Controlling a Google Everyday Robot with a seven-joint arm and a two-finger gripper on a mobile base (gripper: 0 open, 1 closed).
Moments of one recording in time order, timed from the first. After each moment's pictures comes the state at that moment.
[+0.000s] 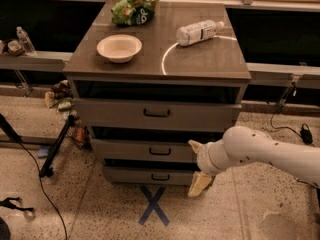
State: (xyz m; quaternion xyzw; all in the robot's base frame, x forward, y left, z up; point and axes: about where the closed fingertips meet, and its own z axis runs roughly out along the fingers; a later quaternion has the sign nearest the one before) arm 0.515 -0.110 0.556 -0.67 0.69 0.09 0.26
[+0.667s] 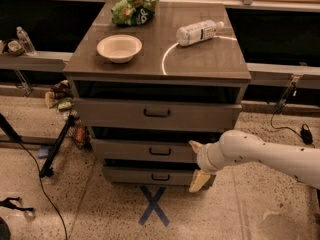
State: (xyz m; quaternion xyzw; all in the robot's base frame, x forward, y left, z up) arm 0.556 -0.123 0.496 -0.68 0.68 0.08 0.26
